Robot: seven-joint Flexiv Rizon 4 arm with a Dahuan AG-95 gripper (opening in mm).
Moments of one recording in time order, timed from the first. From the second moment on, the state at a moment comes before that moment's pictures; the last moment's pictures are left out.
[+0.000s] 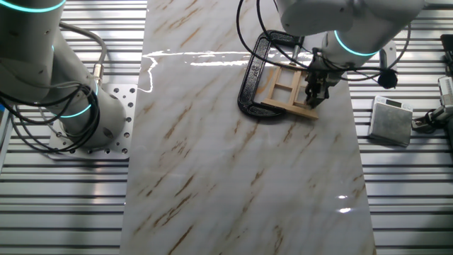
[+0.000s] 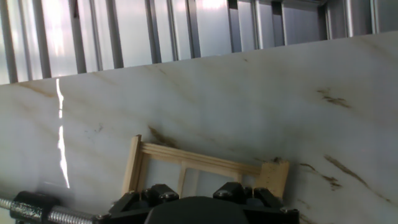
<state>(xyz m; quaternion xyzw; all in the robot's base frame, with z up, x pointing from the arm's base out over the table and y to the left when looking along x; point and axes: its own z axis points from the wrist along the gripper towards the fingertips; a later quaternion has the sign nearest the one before) 0.583 0.076 0.025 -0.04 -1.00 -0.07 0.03</state>
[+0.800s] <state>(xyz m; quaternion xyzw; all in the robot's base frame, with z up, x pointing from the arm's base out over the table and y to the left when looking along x) 0.583 0.070 0.019 -0.03 -1.00 -0.07 0.04</state>
